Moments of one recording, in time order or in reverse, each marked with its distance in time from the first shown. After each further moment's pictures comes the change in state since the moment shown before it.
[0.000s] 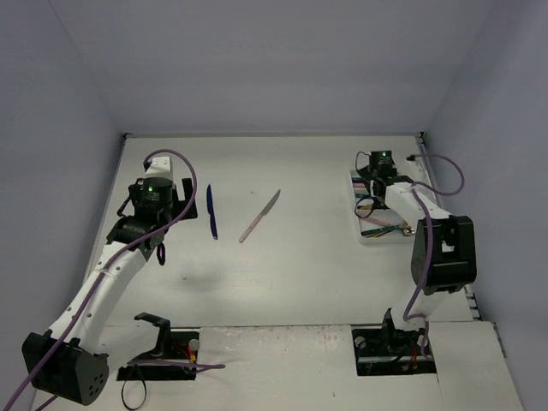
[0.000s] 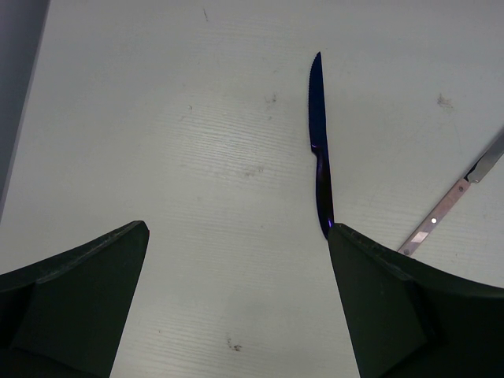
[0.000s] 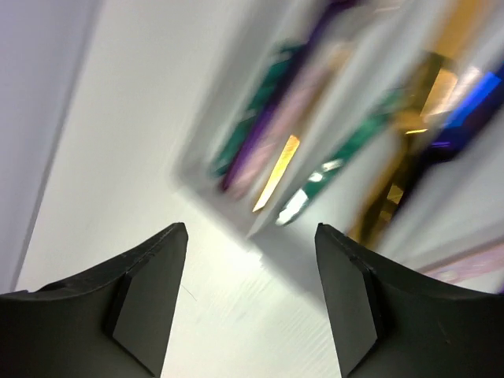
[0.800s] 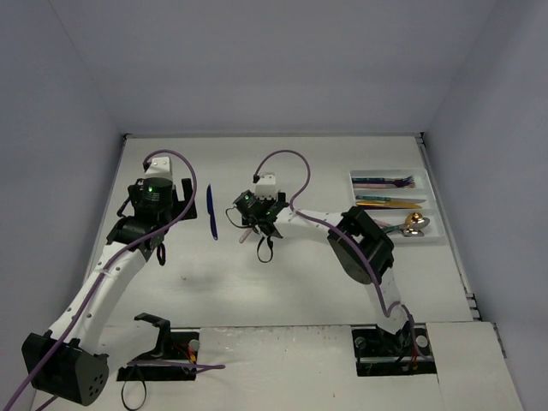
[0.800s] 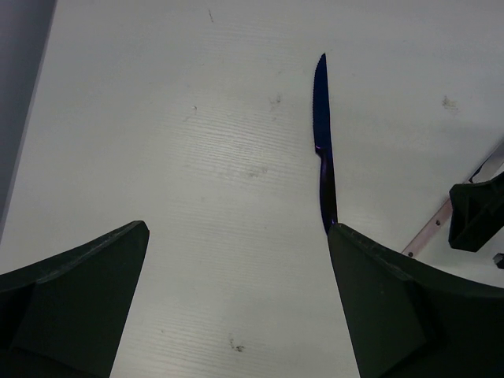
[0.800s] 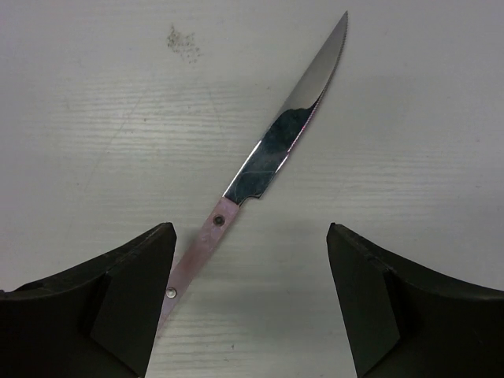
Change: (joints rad) left arm 0.000 0.000 0.000 -0.001 -0.012 0.001; right arm 0.797 0.405 0.337 -0.028 0.217 -0.441
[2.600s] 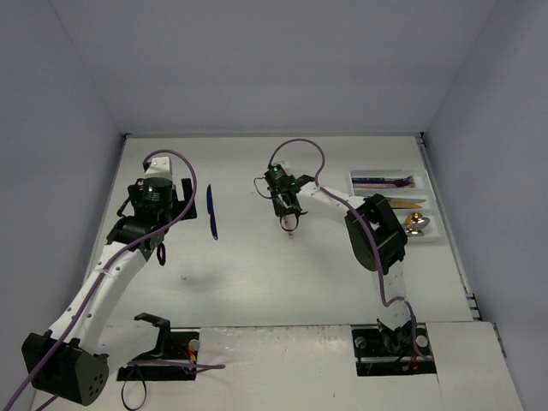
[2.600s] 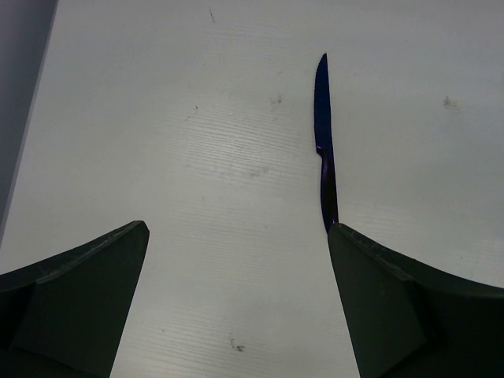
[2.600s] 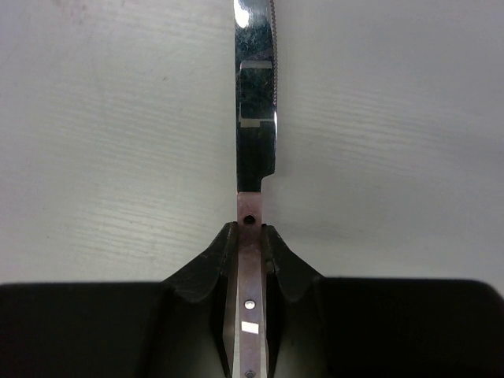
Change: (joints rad) left arm 0.000 0.000 0.000 -0.001 -0.003 0.000; right arm -0.218 -0.004 0.085 -0.224 -0.395 -0.325
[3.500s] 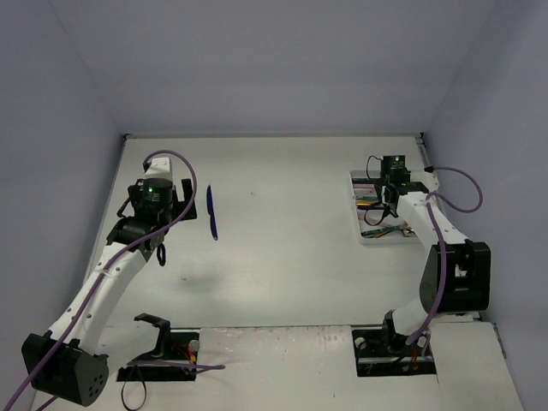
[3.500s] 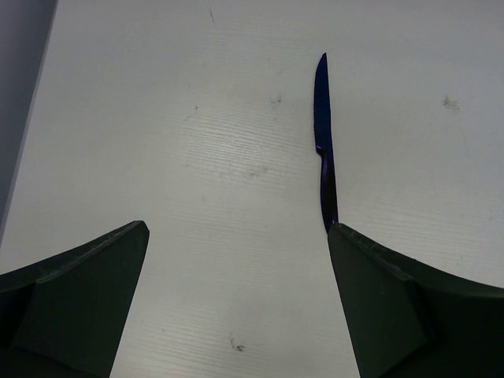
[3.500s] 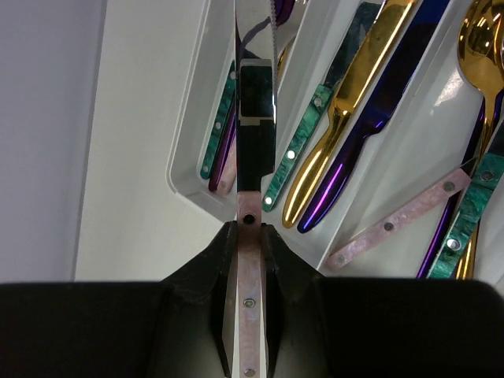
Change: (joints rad) left arm -0.001 0.000 0.000 0.000 0.000 0.000; right arm -0.613 -0.591 -0.475 0.108 0.177 0.889
